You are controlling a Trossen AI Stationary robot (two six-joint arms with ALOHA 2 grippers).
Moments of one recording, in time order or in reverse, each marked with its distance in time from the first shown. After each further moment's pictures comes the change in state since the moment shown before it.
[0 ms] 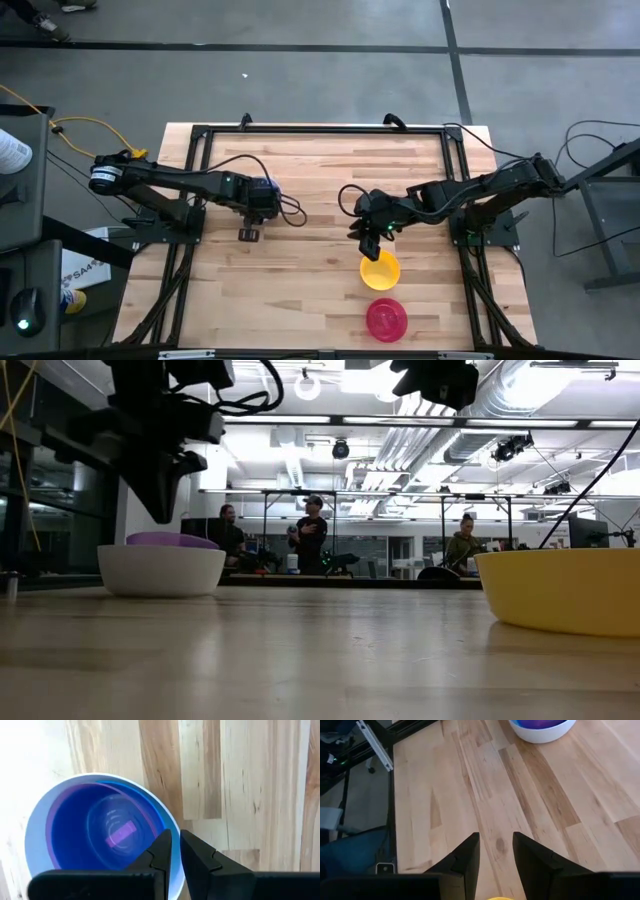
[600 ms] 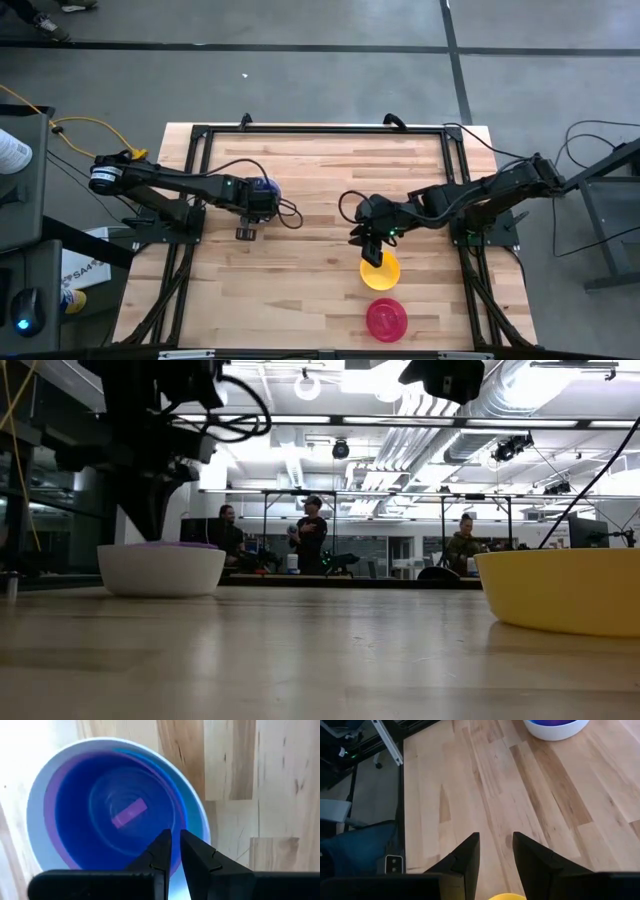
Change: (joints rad) left arm 0.001 0.000 -0.082 0.022 -0.090 0.006; right arm 0.032 0.000 0.000 0.010 -0.005 0.002
